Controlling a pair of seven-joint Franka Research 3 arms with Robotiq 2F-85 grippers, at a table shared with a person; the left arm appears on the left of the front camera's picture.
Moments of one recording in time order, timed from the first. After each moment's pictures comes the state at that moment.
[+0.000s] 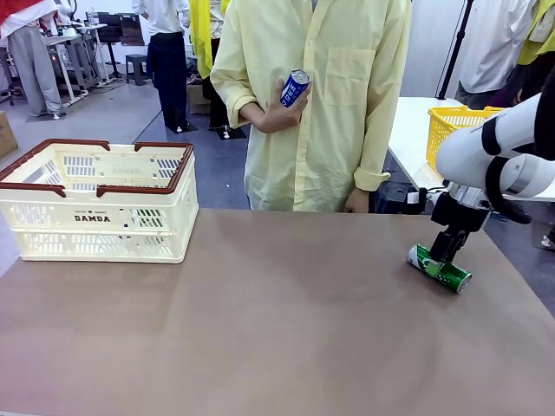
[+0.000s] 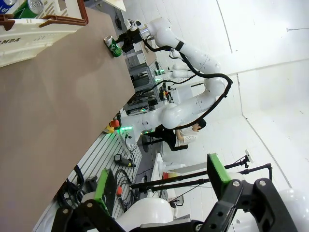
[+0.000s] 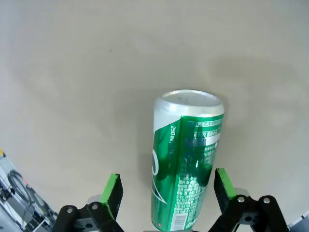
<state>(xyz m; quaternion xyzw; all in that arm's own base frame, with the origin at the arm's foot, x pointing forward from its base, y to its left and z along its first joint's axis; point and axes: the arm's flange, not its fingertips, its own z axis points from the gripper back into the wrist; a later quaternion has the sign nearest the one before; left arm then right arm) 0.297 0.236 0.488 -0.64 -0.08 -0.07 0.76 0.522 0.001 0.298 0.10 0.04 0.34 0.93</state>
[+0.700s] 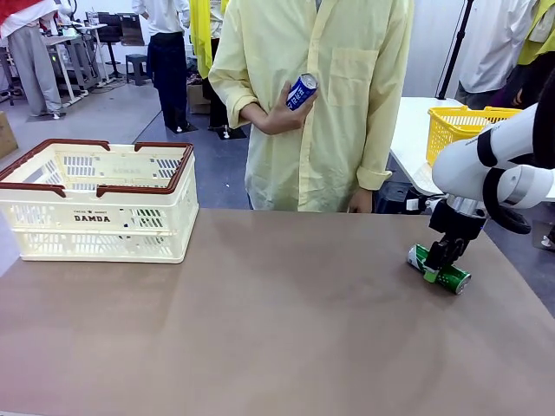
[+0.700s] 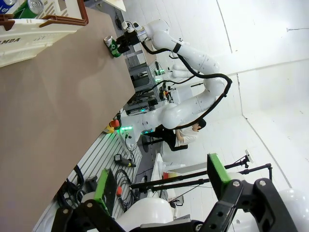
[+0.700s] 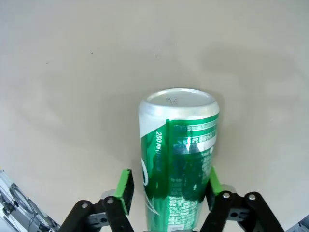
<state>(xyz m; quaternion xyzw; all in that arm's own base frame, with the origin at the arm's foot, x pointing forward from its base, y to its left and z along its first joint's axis) 0.297 0.236 0.488 -0.64 -0.08 -0.07 0.76 0.517 0.002 0.284 0.09 0.04 0.31 0.94</state>
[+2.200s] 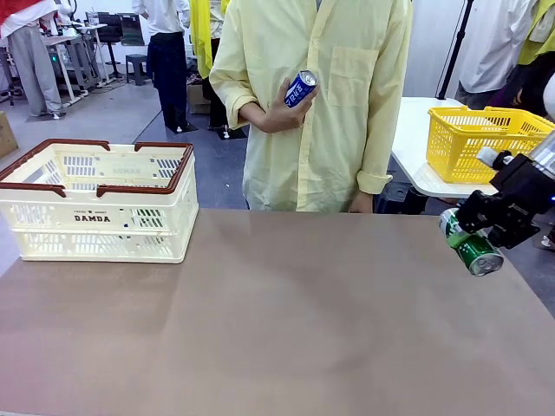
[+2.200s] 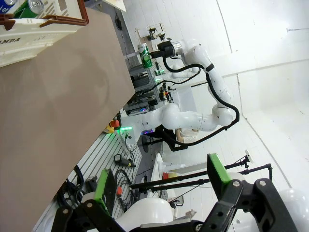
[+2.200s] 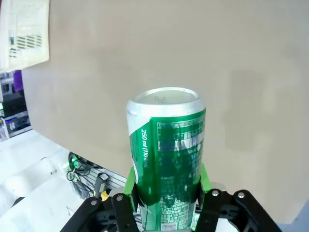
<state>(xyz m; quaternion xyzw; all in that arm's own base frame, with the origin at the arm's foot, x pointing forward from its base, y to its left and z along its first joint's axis) 0.296 0.237 0.487 -0.64 -0.09 -0.07 0.76 0.387 -0.008 0.435 0.24 -0.01 0.01 0.97</state>
